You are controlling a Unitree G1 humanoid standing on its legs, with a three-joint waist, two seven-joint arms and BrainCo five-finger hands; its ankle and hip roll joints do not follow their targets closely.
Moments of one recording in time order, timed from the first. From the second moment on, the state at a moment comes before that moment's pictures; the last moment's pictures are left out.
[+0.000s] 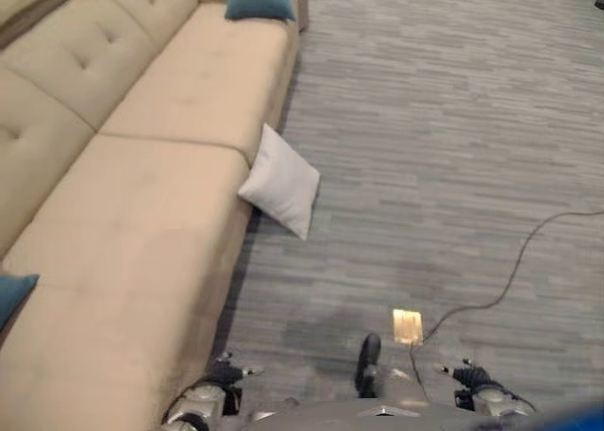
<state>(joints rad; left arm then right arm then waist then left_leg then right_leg) -0.03 0.22 -0.15 1.24 -0.18 -0.05 0.09 -0.06 -0.23 0.10 1.31 0.13 -0.03 -0.15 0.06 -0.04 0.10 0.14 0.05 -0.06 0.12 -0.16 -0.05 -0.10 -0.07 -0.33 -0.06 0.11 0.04</state>
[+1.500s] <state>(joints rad) -0.11 0.25 -0.18 1.21 -0.21 -0.05 0.09 -0.13 -0.26 0.18 1.24 0.12 -0.04 -0.16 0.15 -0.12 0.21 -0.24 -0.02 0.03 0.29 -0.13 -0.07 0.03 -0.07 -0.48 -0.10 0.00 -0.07</state>
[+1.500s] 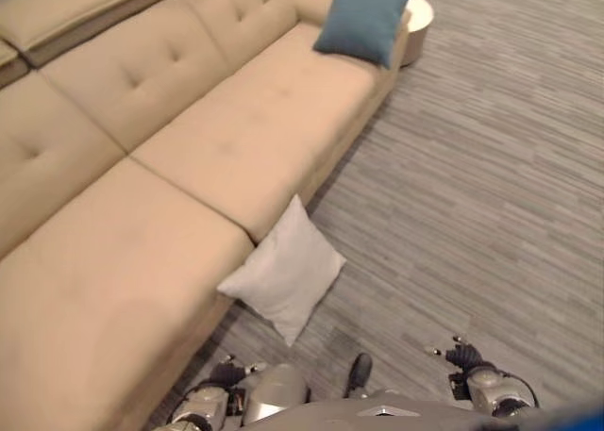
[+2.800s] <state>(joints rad) -0.05 0.22 -0.17 1.26 -0.23 -0.05 0.09 -0.11 -0.28 0.16 1.24 0.14 -0.05 -0.14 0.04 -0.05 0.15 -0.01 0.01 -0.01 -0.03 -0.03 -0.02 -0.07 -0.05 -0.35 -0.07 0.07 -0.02</state>
